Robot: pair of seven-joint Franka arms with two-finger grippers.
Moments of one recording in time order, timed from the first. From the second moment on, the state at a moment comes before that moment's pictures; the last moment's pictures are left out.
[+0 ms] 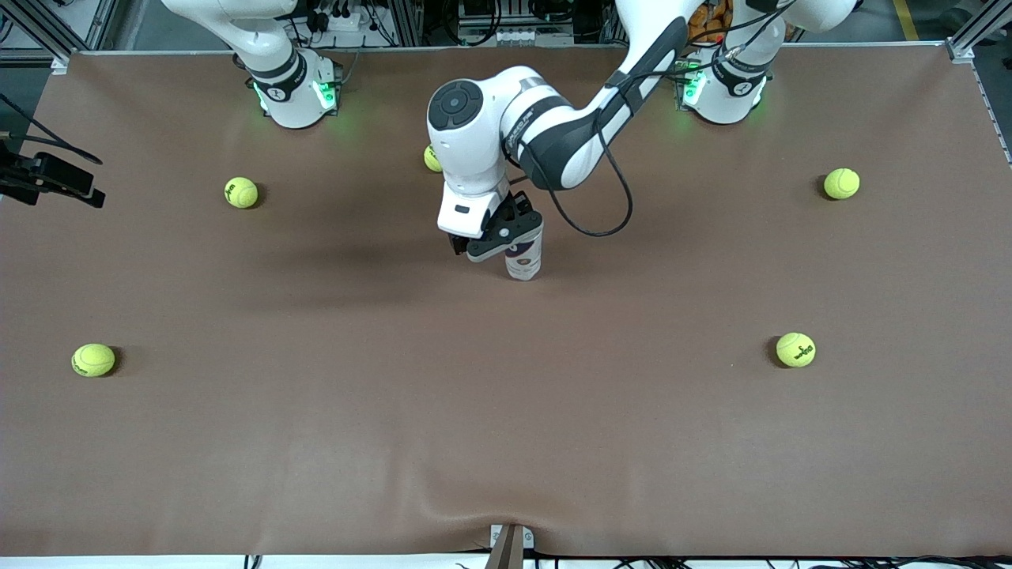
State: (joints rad) left arm -0.80 0.64 -0.14 -1.29 0.21 1.88 -1.44; right arm 0.00 -0.01 -0.11 -1.56 0.04 1.47 -0.04
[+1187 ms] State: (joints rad) left arm -0.46 0.31 -0.14 -1.27 0.09 1.62 -1.17; right arm 0.00 -0.01 -0.11 -1.56 0.04 1.47 -0.04
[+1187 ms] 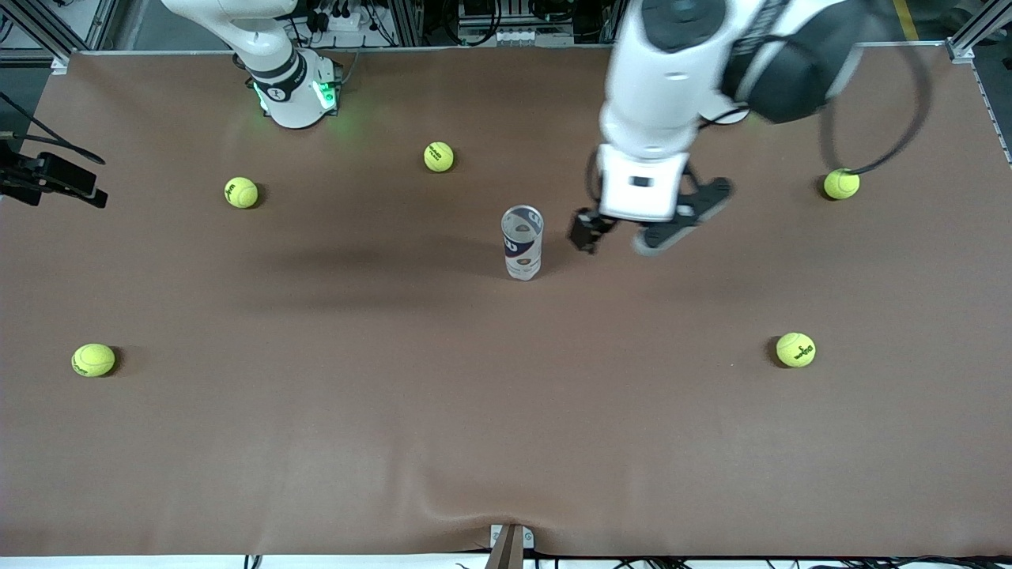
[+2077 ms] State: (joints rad) left arm -0.07 0.23 -0.13 -1.29 0.08 1.48 -0.39; right arm 0.01 -0.01 -0.11 -1.56 0.04 1.47 -0.04
